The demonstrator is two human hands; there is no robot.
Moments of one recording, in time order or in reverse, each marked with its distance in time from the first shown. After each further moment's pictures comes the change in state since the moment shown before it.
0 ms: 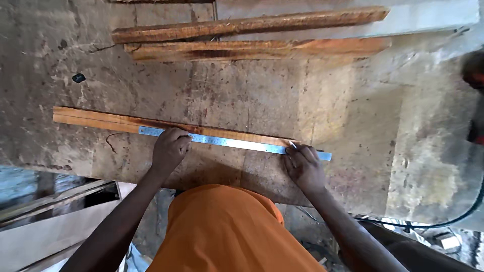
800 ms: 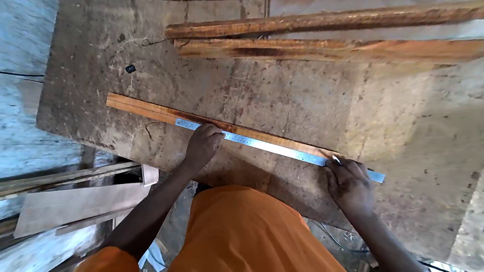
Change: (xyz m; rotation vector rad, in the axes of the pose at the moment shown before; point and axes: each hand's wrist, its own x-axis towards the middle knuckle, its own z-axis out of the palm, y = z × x) left_hand 0.000 0.004 -0.003 0.005 -0.036 -0.038; right_hand 0.002 -0.001 -0.008 0.063 -0.108 0.031
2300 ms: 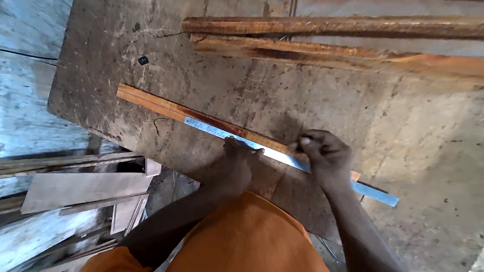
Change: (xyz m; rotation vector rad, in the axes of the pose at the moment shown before) left_hand 0.036 0.115 -0.027 0.221 -0.807 -0.289; right_hand 0.126 -0.110 0.005 0.986 -0.075 0.091
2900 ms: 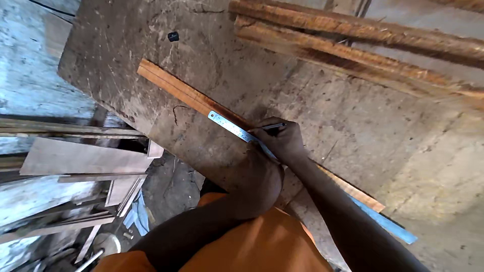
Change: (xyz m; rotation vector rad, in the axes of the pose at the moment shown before) left_hand 0.018 0.004 0.138 -0.187 0.641 -0.156; right_hand 0.092 0.007 0.139 -0.142 -0.322 0.020
